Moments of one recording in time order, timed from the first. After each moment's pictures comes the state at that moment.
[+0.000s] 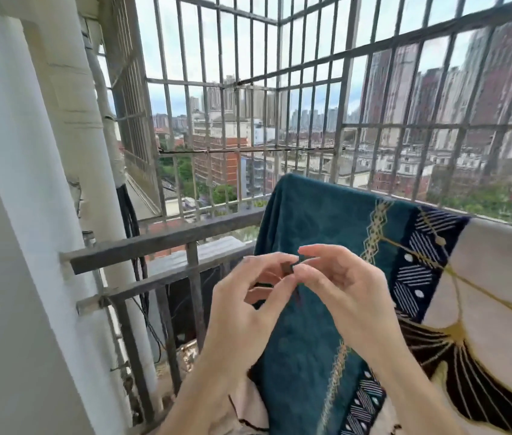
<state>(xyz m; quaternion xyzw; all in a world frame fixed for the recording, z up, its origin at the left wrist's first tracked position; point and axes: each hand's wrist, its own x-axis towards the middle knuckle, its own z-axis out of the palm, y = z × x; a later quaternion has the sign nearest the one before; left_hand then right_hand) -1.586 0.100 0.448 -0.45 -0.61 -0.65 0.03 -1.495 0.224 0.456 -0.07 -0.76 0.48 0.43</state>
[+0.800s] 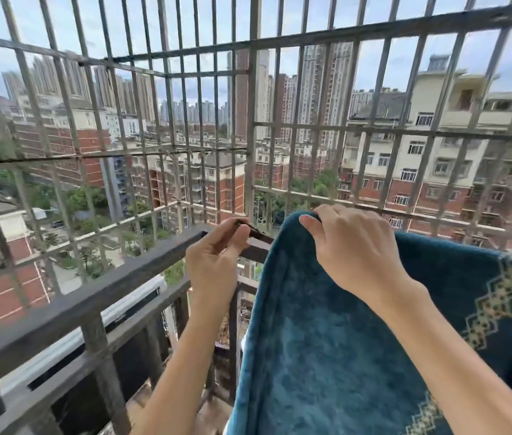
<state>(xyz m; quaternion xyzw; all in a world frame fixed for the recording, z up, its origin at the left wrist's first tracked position) -1.878 0.294 0.463 -0.37 -0.47 -0.78 -0.16 -1.709 0.345 0.519 -0.44 -0.82 -0.20 0.29</state>
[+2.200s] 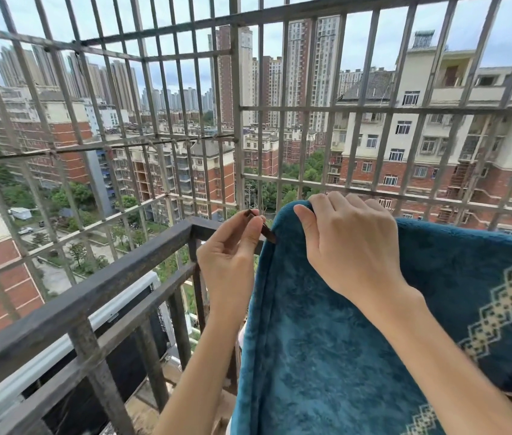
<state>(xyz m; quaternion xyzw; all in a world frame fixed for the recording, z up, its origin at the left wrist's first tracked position) -1.852 0.313 0.460 -0.37 -0.44 -0.81 -0.16 -1.718 0.355 0.500 -0.44 -0.78 -0.28 0.36</state>
